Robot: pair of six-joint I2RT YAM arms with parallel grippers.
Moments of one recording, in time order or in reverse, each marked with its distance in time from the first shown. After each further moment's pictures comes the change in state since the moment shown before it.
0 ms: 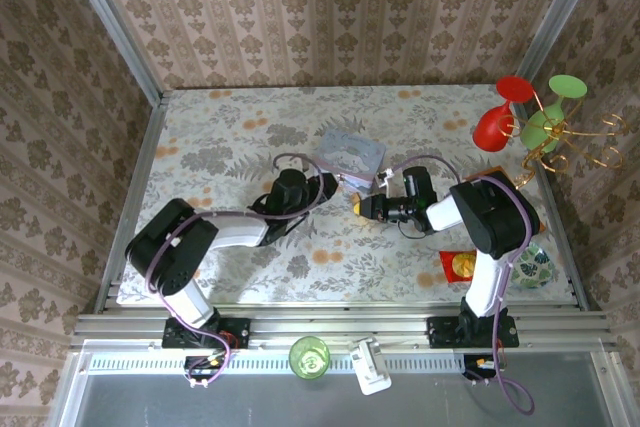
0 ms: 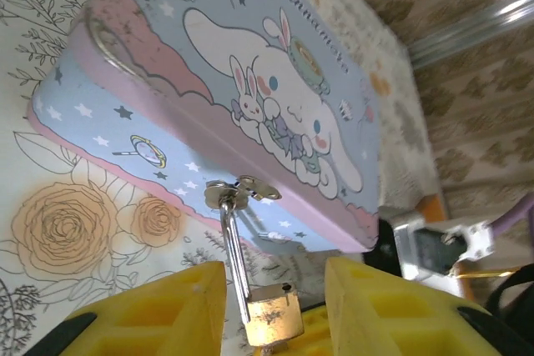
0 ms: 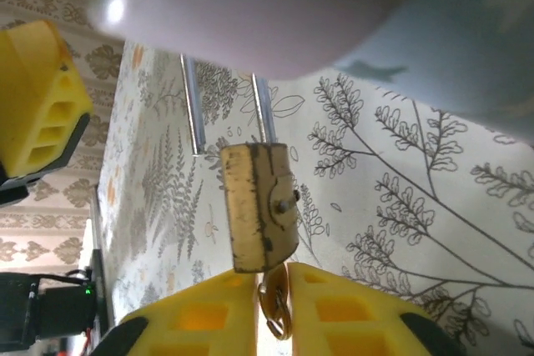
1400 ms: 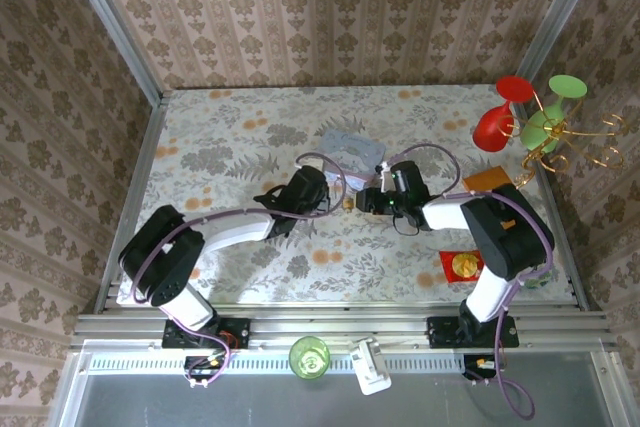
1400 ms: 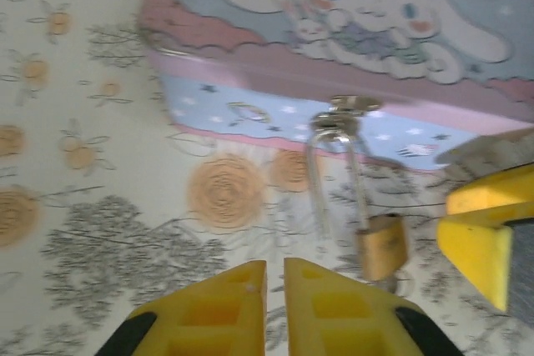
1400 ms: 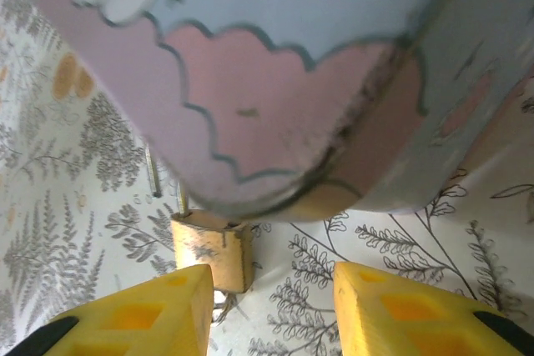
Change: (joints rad) left arm -0.074 -0.067 0.148 -0.532 -0.250 0.475; right arm 0.113 -0.135 0.073 -0.280 0.452 -0.102
